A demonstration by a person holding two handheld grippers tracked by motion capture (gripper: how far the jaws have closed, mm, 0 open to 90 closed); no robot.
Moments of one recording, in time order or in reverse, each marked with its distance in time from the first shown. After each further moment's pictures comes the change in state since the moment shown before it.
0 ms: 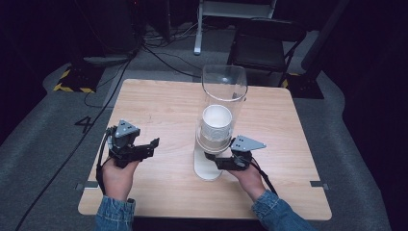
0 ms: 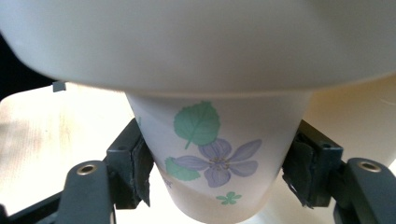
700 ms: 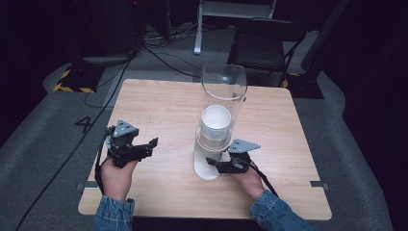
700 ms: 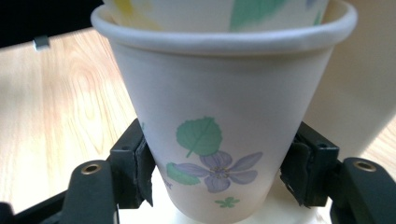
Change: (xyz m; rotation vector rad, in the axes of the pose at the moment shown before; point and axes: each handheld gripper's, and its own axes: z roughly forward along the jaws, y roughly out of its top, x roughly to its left) left arm 0.004 -0.001 -0.001 -0.003 -0.001 -0.007; right arm -0.009 -0.029 0.009 0.161 0.007 0.032
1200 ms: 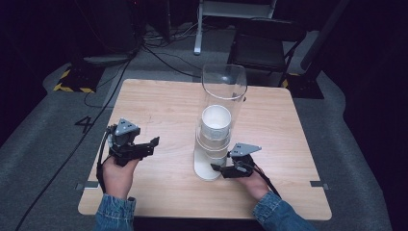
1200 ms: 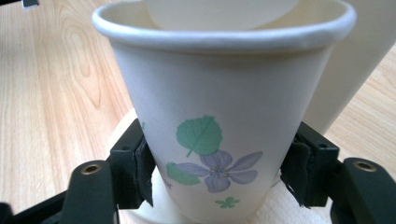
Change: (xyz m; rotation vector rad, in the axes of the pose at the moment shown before) left arm 0.000 0.004 0.006 0.007 -0.011 0.002; right arm -0.001 -0.012 -0.009 0.114 0.004 -0.001
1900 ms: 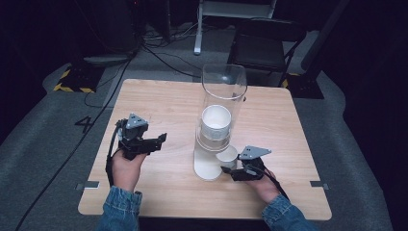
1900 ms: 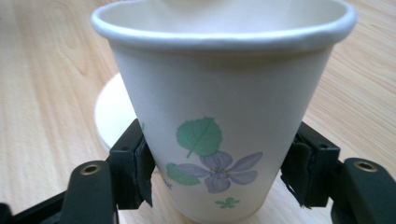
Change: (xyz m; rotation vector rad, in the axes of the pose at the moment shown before) left arm -0.005 0.012 0.021 0.020 -0.021 0.014; right arm -0.008 -0.013 -0.029 0.046 -0.069 0.004
